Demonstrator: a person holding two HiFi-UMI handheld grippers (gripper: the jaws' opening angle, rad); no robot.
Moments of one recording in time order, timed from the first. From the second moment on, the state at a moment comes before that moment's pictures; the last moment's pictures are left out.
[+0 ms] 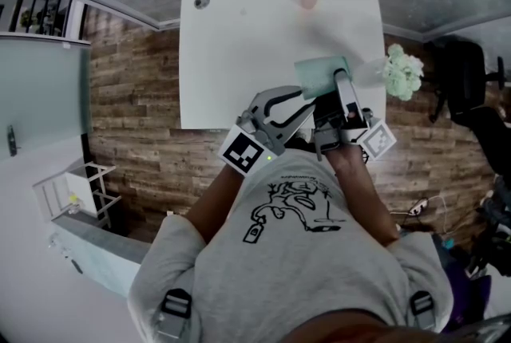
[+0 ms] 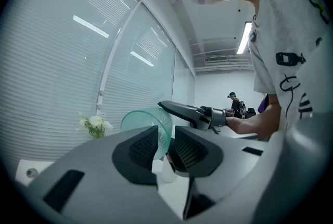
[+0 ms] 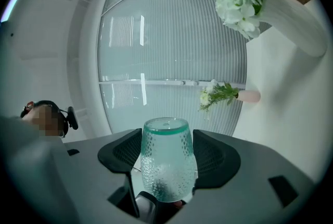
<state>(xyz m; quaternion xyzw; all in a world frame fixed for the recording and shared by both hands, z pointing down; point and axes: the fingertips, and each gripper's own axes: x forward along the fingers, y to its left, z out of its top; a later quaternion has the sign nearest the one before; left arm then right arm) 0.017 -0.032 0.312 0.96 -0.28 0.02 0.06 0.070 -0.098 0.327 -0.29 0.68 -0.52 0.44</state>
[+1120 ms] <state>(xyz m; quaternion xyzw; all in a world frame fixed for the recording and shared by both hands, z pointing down) 0.026 -0.031 0.315 0.97 -0.23 0.01 0.09 0.076 -0.095 0.327 -0.29 0.73 -0.47 0.40</state>
